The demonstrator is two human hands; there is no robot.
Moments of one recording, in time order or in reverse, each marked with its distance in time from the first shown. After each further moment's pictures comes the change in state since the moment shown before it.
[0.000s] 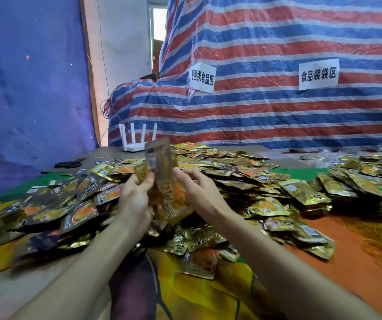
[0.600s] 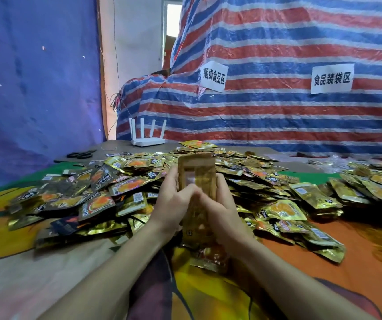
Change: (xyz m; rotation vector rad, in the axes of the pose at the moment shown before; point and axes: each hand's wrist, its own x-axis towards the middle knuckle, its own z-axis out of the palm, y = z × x) left_hand -0.037 -0.001 0.017 0.269 -0.295 0.127; right_hand -0.029 0.021 0.013 0.336 0.016 -0.188
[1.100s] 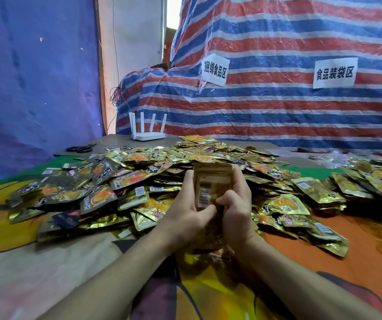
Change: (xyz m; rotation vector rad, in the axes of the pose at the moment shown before) left_hand -0.022 -0.010 0.002 0.215 -0.227 0.055; right_hand -0.008 -0.001 0.001 0.080 0.168 -0.239
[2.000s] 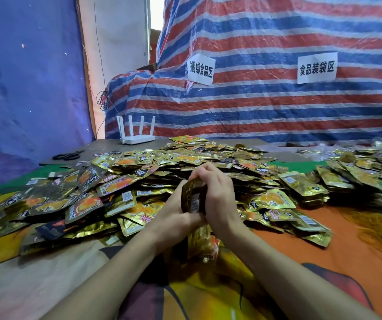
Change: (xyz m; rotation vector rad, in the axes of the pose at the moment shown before) left_hand 0.004 0.004 0.003 0.020 -0.125 -0.077; right_hand 0.011 -0.019 0.009 -0.144 -0.018 0.063
